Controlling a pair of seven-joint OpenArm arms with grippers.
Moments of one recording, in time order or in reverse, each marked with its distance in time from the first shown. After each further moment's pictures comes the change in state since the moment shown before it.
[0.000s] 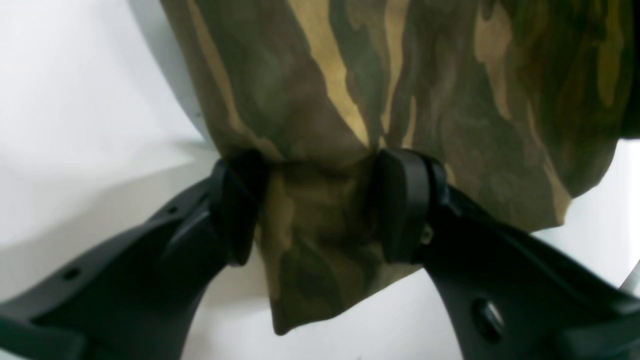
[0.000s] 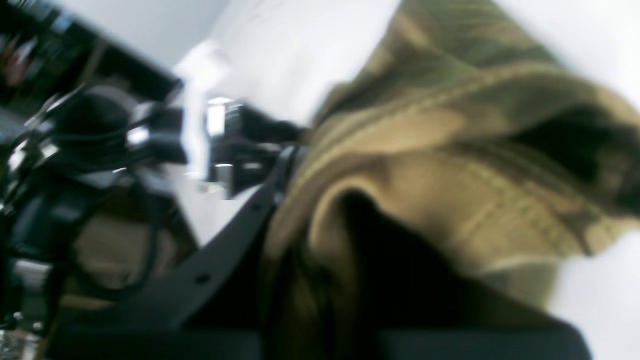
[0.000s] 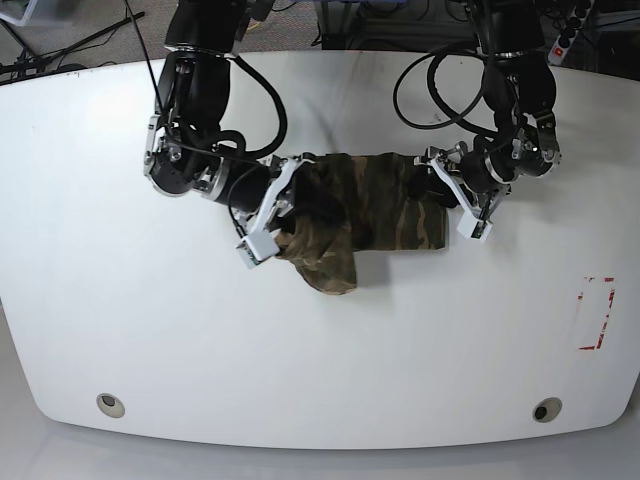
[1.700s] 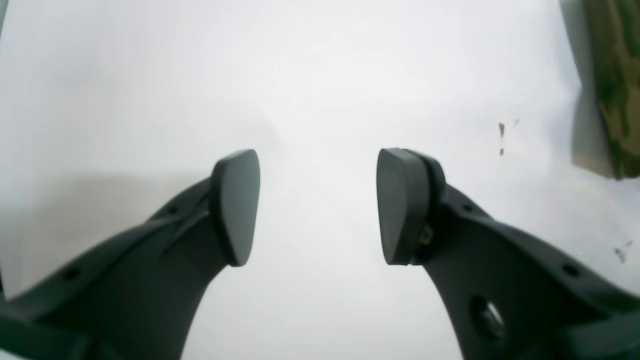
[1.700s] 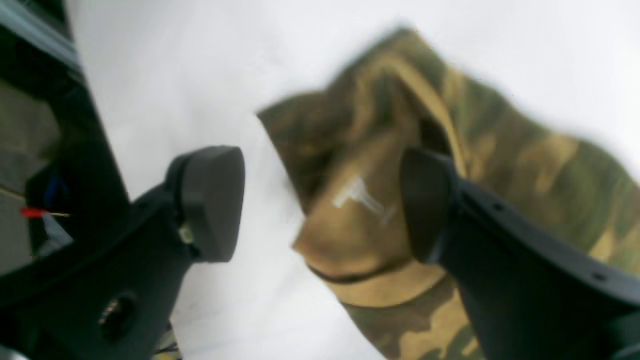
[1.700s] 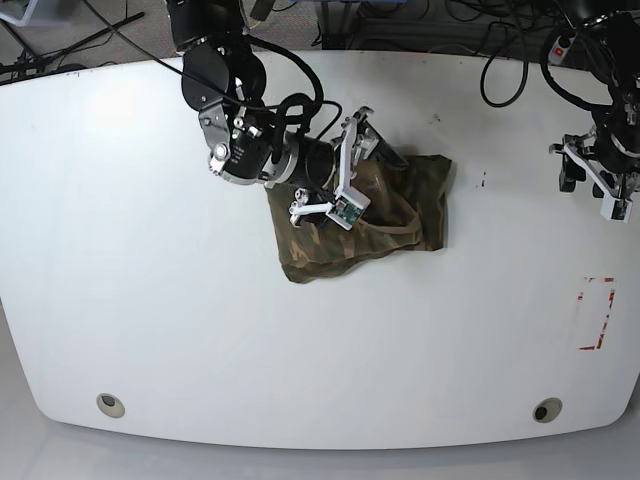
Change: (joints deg) left arm 10.5 -16.4 -21.3 14.2 0.6 -0.5 0.8; right arm -2.3 7.1 -27.1 2.8 -29.0 0.0 18.5
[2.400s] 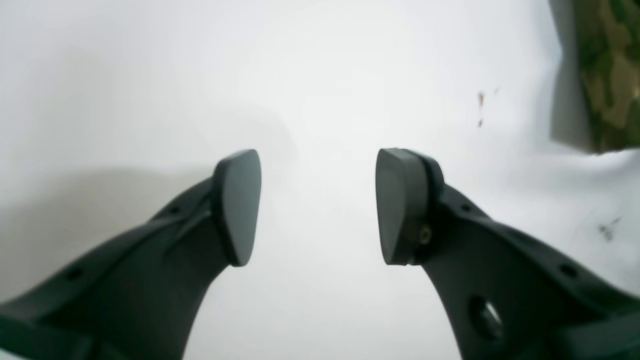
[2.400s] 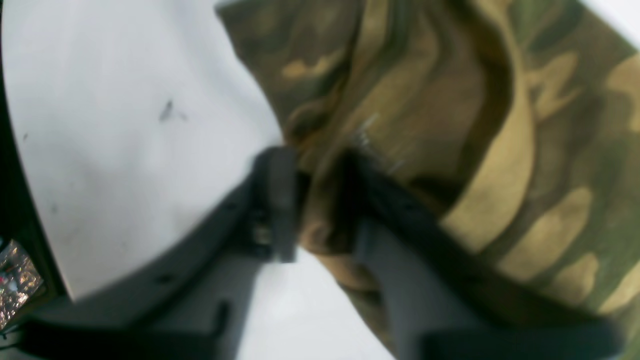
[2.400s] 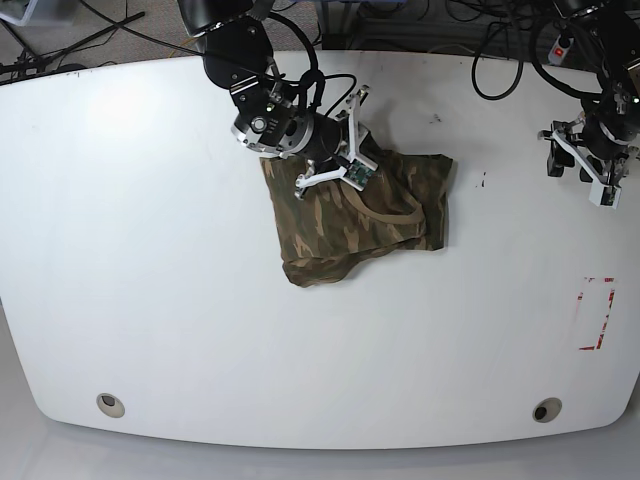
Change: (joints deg) left arm 1.9 2.4 0.3 -0.3 0.0 0.0 0.1; right arm -4.3 -0.1 -3.5 -10.6 -23.0 0.4 18.5
